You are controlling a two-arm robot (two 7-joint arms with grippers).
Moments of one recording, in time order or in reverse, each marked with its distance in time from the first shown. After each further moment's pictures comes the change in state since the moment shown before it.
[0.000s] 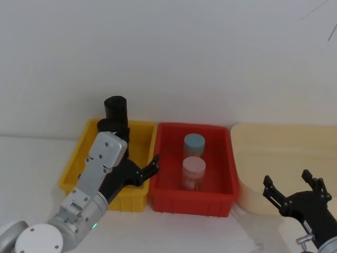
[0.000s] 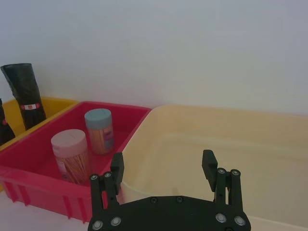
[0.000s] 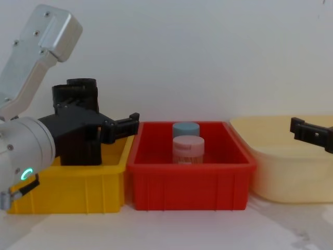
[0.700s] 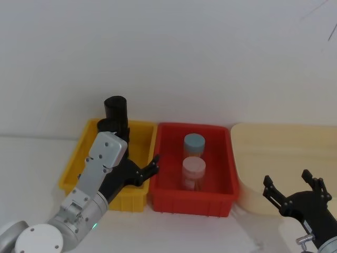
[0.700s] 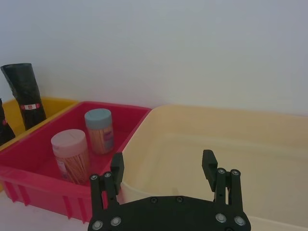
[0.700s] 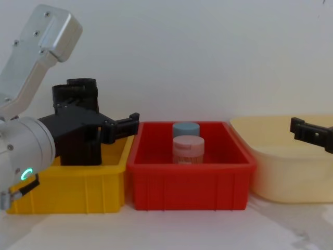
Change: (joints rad) left arm 0.000 0.000 0.000 0.000 0.000 0.000 0.000; right arm 0.000 0.000 0.000 0.000 0.000 0.000 0.000
